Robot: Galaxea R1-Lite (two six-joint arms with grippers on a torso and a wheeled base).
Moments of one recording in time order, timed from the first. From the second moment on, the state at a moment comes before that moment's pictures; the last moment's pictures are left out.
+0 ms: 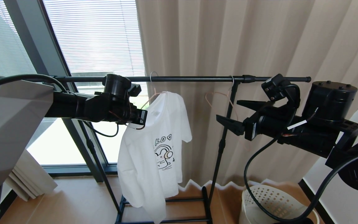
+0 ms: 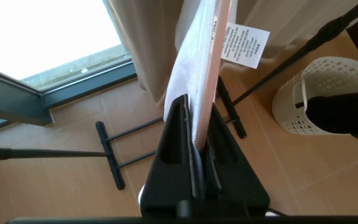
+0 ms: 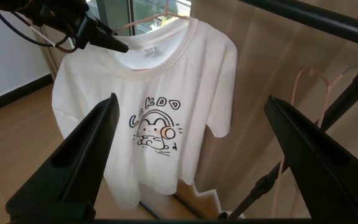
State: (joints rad) left arm -0.27 2.20 -1.65 0.06 -0.07 0.05; right arm 0.42 1.74 -0.81 -0.81 0.28 -0.08
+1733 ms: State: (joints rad) left arm -0.27 1.00 -0.48 -0.03 -0.10 0.01; right arm 0.37 0.96 -0.15 -0.63 0.28 -0.08
